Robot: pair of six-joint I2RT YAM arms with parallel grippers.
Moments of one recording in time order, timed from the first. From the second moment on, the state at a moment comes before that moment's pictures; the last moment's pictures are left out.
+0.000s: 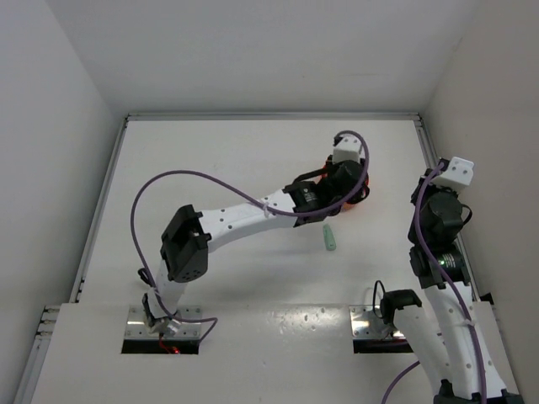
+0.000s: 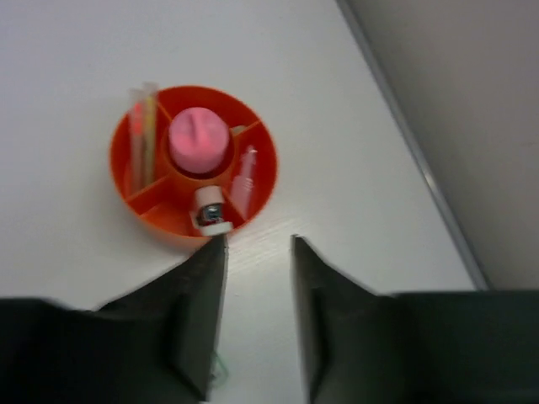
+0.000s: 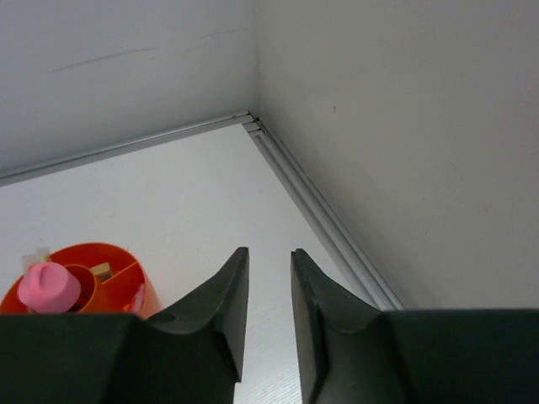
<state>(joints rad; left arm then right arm) -1.13 2.03 1.87 -0.22 -0.59 -0.53 0.09 0.59 0.65 -0.10 0.57 -0.03</state>
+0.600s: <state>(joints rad) -1.08 2.27 1.91 -0.69 -0.36 -0.96 0.09 0.57 0.65 -0.10 0.57 -0.03</state>
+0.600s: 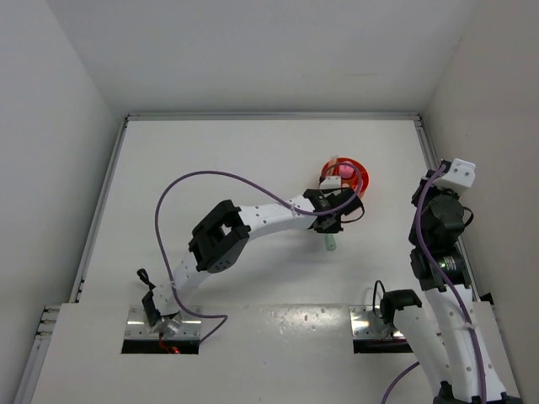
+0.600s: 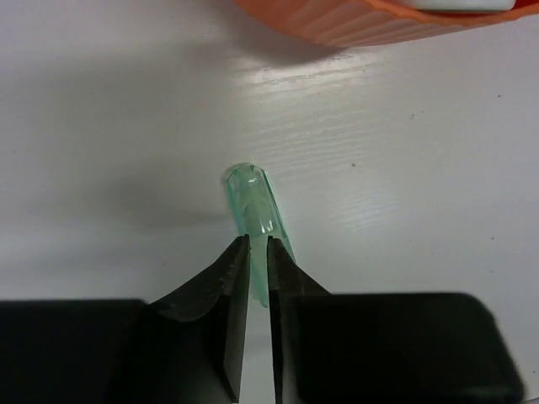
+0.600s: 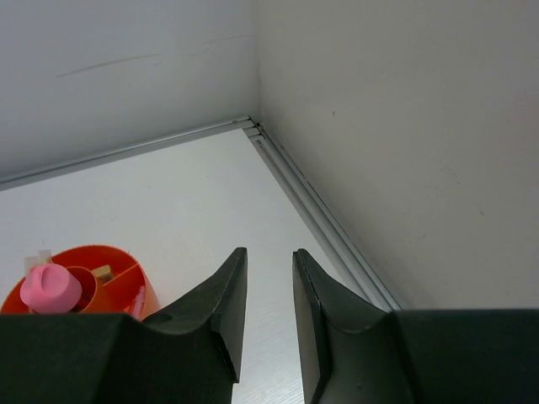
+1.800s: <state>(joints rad) -1.10 2.44 2.10 -0.89 -0.33 -0.94 0.10 0.53 0.64 -0.09 0.57 -0.04</state>
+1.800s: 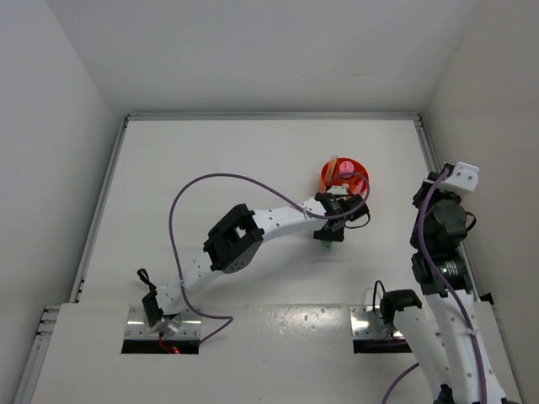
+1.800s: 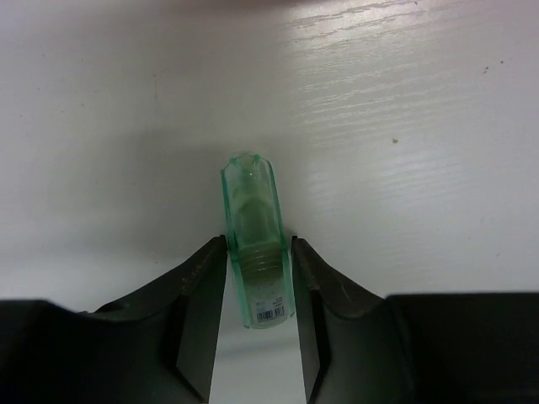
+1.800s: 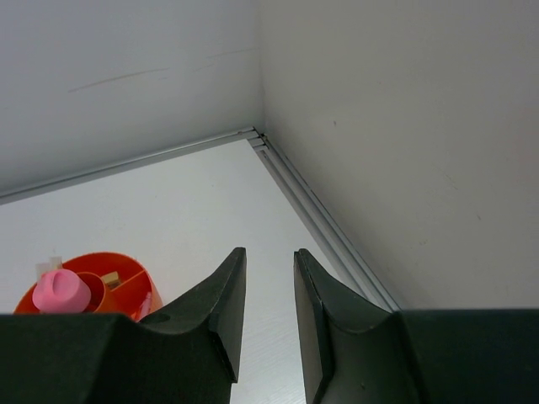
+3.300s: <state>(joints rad) -1.13 2.46 2.23 -0.04 -0.49 -0.06 0.10 0.54 0.63 -0.09 0.54 -0.04</state>
